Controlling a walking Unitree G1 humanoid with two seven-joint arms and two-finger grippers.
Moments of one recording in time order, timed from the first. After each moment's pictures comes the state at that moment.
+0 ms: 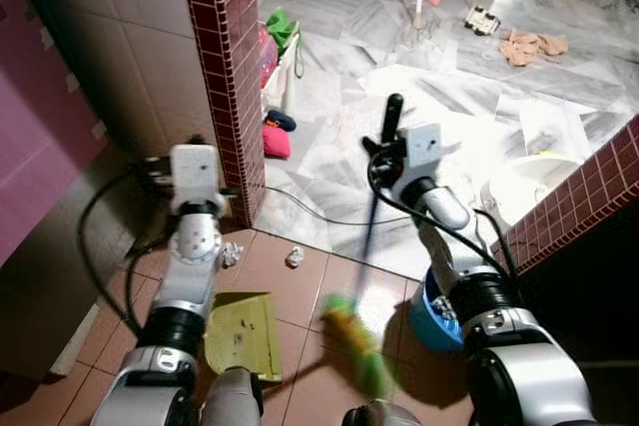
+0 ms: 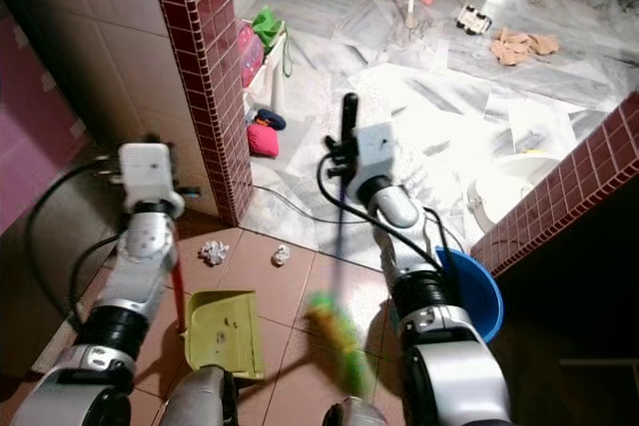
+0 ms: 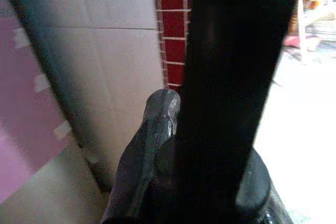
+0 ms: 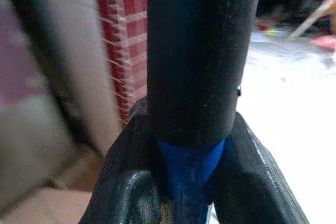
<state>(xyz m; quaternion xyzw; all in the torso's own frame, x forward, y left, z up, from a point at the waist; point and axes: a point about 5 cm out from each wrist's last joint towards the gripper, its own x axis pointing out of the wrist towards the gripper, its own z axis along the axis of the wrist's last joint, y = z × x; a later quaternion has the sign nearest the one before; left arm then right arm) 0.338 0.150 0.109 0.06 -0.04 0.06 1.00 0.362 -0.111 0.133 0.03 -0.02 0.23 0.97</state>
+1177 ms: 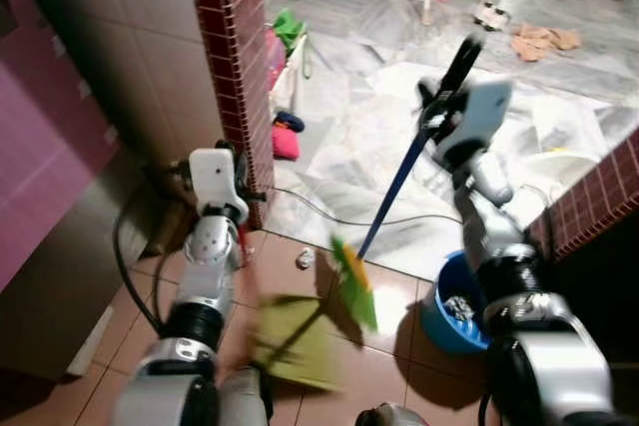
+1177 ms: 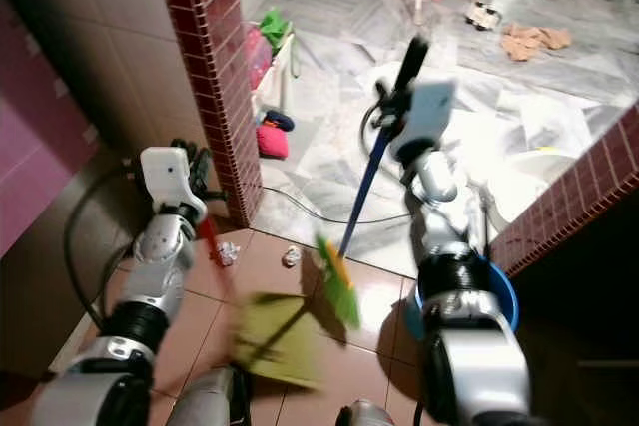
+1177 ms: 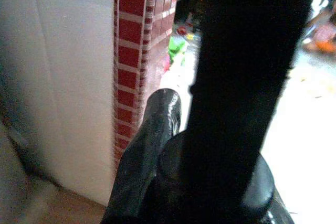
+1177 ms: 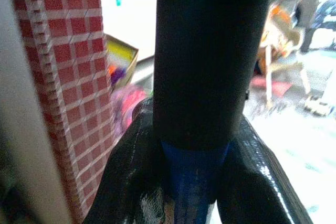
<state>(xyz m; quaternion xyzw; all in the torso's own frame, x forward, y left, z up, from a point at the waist) 0.339 0.124 0.095 -0.08 -0.02 -0.02 1.00 0.370 -0.158 0.171 0.01 -0.10 0.10 0.99</state>
